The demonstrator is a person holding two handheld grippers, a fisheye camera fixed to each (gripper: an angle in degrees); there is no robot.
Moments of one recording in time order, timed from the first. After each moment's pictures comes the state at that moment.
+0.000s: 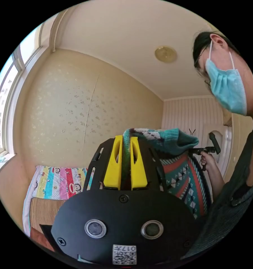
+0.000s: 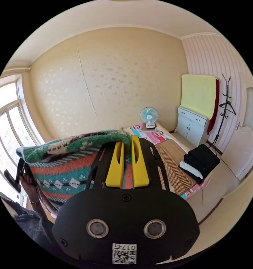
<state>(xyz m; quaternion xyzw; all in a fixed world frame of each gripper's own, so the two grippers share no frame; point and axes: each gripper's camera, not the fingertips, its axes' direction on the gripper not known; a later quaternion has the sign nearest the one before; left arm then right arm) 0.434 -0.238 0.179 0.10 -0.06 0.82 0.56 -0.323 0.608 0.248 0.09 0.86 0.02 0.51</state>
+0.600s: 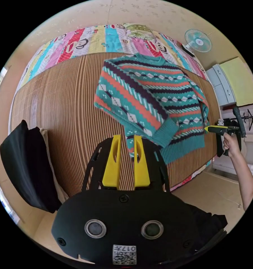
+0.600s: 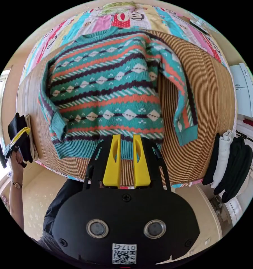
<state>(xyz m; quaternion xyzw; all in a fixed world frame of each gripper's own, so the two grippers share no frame) 0.071 -0.532 0.553 -0.15 -0.61 0.48 0.62 0.129 0.616 -0.146 -0.29 0.74 0.42 0.44</state>
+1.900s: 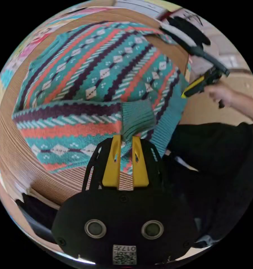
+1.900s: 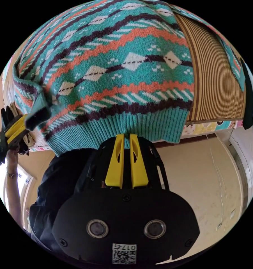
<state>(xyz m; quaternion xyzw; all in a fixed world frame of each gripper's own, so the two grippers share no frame) -0.006 -0.466 0.496 -0.48 -0.54 0.54 0.44 0.004 0.594 -0.192 -0.27 0.63 0.61 0.40</state>
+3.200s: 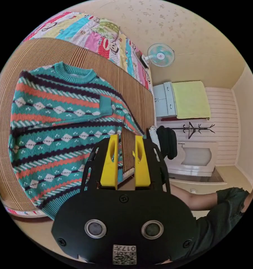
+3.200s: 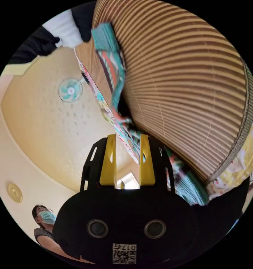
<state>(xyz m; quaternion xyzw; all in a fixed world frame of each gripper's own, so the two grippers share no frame) 0.011 -0.373 0.449 -0.26 -0.36 0.38 0.81 -0.208 0.623 -0.542 0.59 0.28 0.41 0.64</state>
